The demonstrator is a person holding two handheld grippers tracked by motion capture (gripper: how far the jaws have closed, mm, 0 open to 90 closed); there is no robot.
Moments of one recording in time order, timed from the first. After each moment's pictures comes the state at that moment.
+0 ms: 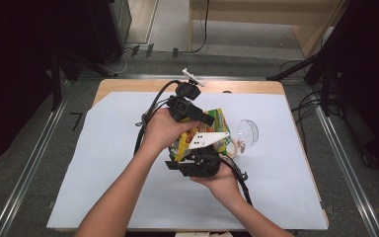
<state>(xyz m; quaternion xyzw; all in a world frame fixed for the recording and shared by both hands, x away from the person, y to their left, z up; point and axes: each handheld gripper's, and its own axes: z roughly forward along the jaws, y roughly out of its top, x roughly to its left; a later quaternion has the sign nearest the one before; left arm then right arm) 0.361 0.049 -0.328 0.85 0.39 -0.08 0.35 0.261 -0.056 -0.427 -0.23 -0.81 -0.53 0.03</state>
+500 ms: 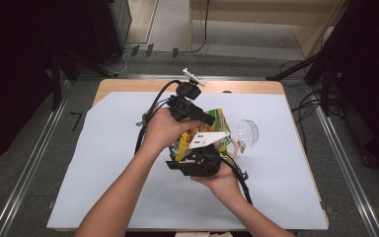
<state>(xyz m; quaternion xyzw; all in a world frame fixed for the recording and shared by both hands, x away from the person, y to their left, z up) 0.362 0.048 -0.329 0.85 0.39 -0.08 0.35 0.263 -0.058 -0.427 -0.23 -0.82 -0.53 0.03</state>
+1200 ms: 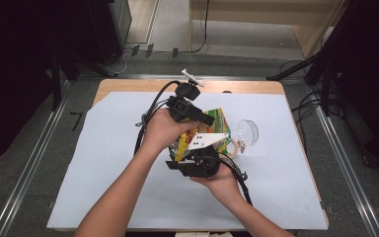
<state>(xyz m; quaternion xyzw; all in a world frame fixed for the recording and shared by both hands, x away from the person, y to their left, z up) 0.361 0.050 -0.329 0.85 0.38 -0.08 0.35 0.262 -0.056 -0.430 -0.23 -0.82 -0.53 0.02</state>
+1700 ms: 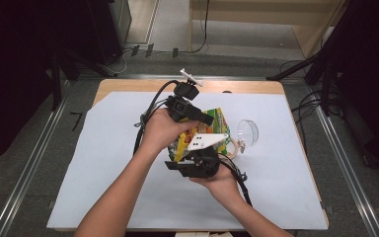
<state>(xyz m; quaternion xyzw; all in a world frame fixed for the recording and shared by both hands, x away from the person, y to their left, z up) 0.360 0.052 -0.328 0.85 0.38 -0.08 0.35 0.260 -0.055 -0.429 -0.23 -0.81 -0.53 0.02</state>
